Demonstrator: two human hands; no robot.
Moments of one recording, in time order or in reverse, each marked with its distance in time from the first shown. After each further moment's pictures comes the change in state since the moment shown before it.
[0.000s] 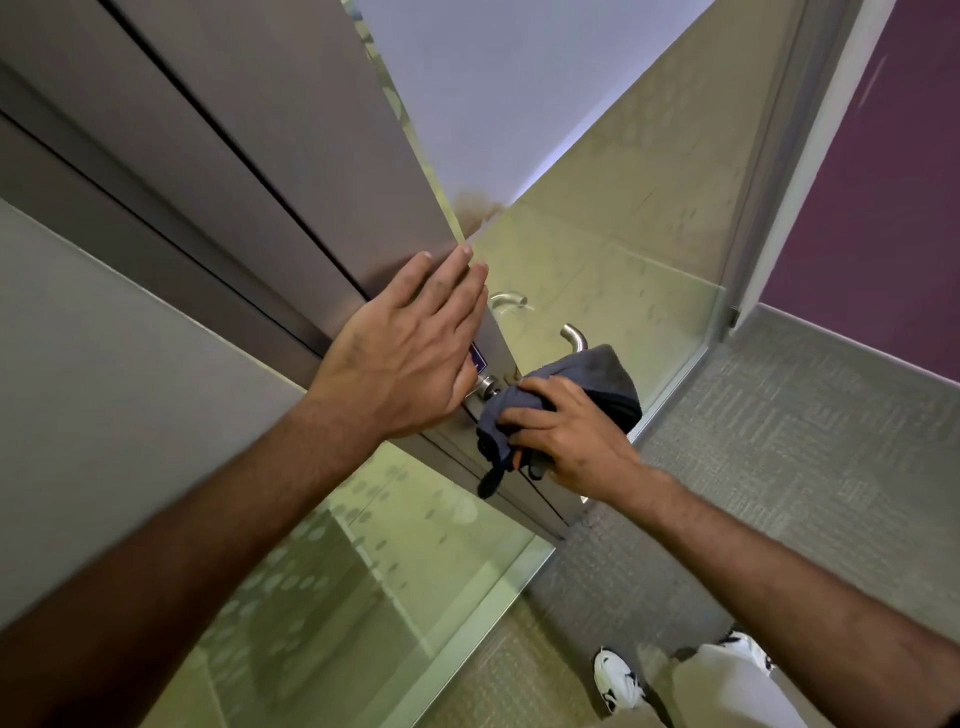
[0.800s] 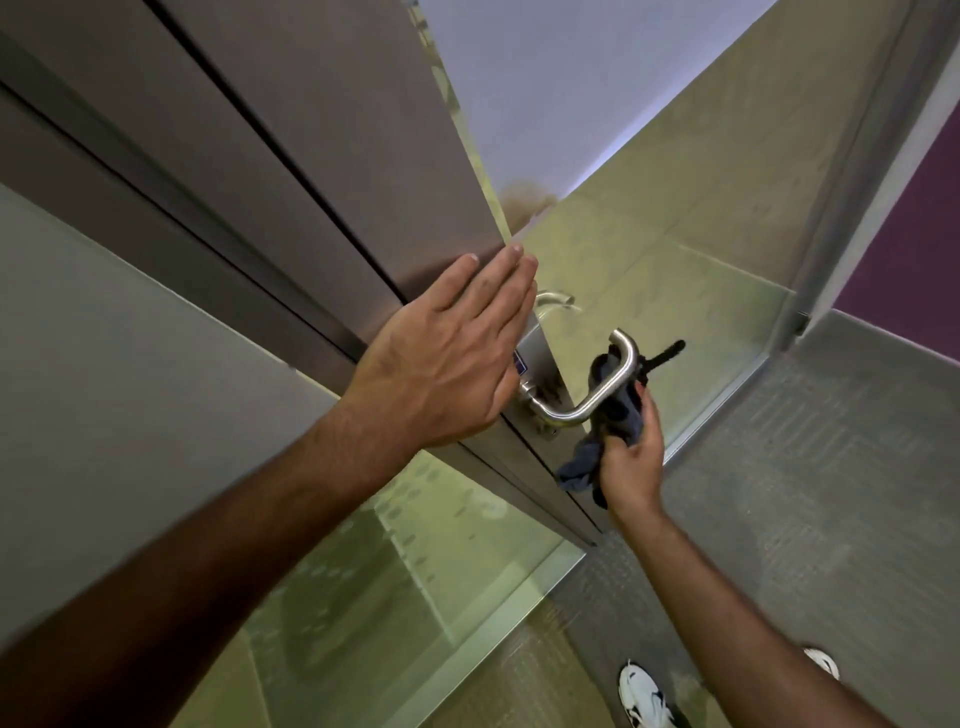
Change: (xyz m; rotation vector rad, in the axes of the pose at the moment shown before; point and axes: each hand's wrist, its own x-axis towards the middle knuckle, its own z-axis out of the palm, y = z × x) left_hand 0.005 0.005 0.008 -0.039 -0.009 -0.010; right_hand -0.002 -0.017 0.049 1.291 0.730 1.206
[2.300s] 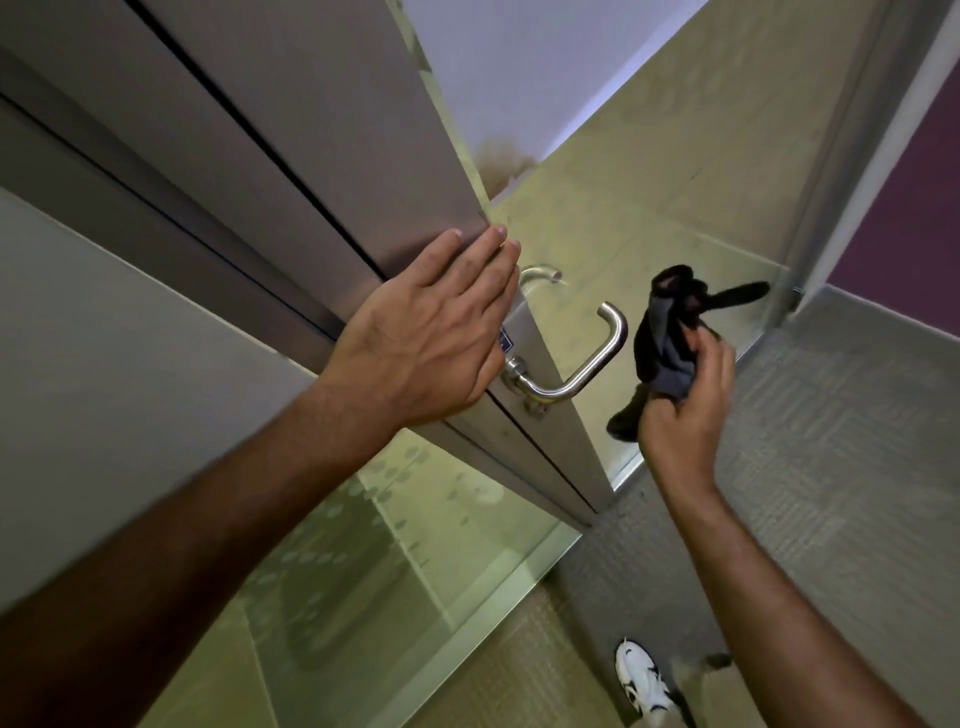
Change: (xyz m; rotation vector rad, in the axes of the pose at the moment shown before) left_hand 0.002 0.005 0.002 0.016 -0.028 0.025; right_hand 0.015 -0.034 -0.037 -0.412 0.161 -0.500
